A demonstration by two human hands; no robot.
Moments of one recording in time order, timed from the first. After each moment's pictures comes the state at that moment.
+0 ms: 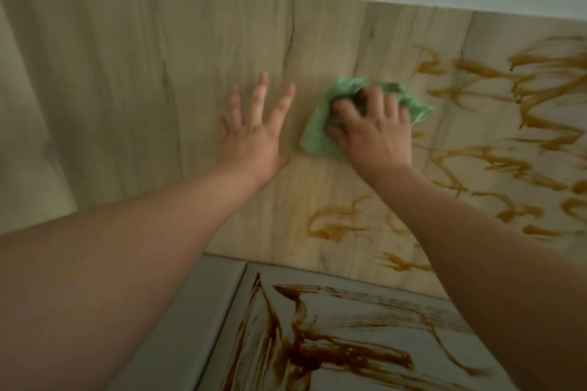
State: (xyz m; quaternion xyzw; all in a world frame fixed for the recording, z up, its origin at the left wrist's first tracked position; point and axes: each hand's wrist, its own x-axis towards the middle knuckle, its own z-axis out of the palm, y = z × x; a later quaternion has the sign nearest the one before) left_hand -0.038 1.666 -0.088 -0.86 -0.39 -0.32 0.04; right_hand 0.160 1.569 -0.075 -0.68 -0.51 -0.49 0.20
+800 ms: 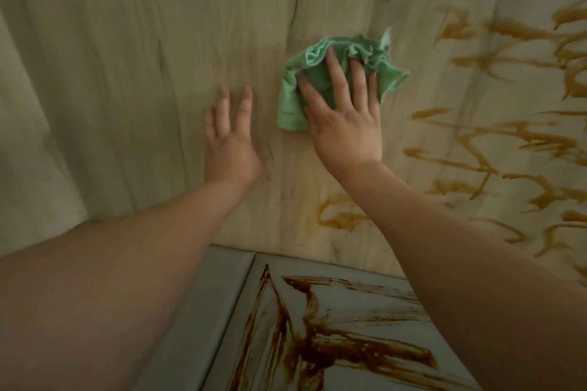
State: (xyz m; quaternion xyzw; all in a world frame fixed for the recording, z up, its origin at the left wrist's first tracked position) left_hand -0.042 1.711 -0.149 -0.78 -0.44 -0.44 -0.08; right_hand 0.123 1.614 -0.106 -0.66 -0.53 -0.48 0.22
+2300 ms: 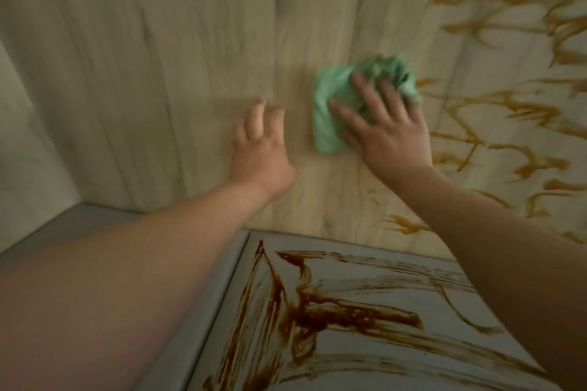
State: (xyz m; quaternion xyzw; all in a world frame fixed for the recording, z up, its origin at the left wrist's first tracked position) left_hand -0.023 1.638 -0.163 -0.85 -0.42 -0.30 -0.09; right_hand 0.188 1.538 -0.150 -0.66 -0.56 -0.50 0.08
